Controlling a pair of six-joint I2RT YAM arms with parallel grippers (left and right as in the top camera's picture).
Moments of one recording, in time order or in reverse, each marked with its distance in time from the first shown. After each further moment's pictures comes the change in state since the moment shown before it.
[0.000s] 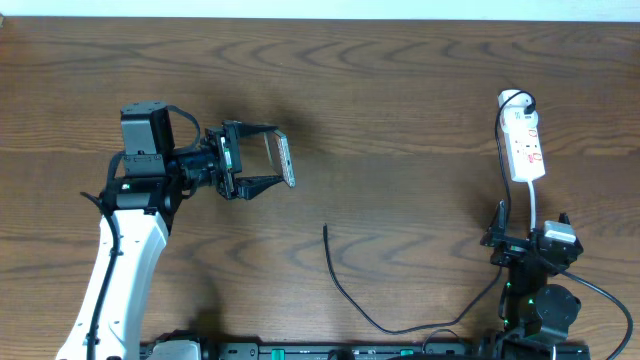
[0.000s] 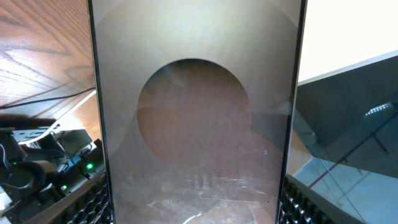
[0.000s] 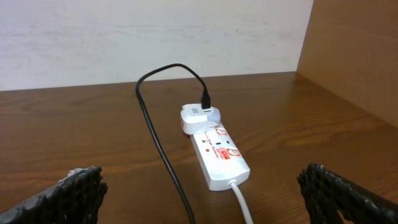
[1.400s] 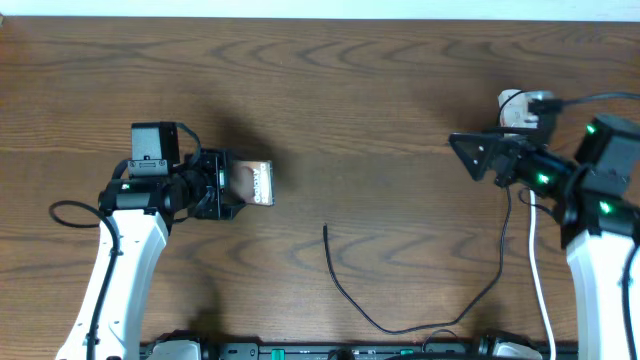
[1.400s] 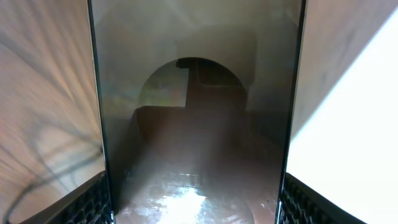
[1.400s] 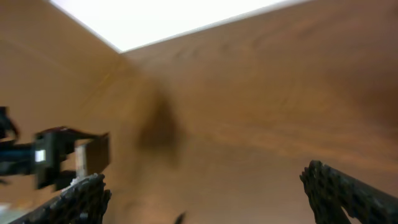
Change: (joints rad) left arm 0.000 0.000 0.000 -0.350 -0.623 0.209; right arm 0.019 1.183 0.949 -0.385 -0.902 0.128
